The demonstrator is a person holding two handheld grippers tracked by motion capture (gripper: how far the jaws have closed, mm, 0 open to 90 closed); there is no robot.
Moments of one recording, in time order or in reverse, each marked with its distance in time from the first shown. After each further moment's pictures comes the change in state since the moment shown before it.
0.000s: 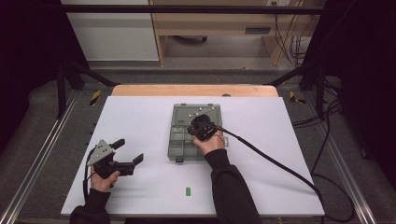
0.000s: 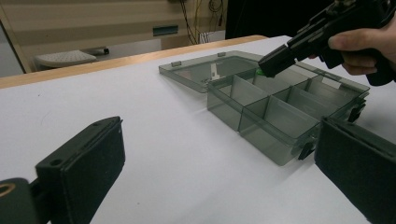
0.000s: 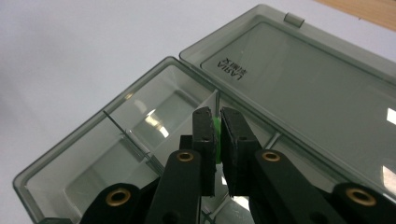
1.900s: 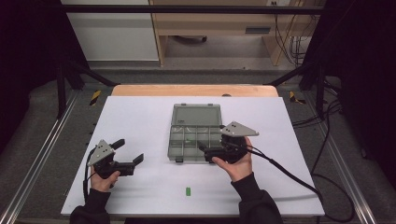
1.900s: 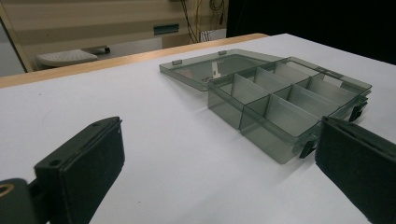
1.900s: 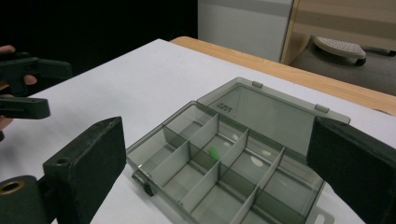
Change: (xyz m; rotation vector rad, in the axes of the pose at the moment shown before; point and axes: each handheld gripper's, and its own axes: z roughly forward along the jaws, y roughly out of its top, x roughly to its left) left arm -0.001 0.000 0.000 0.005 0.006 0.006; right arm 0.023 -0.046 -0.137 -0.353 -0.019 0.028
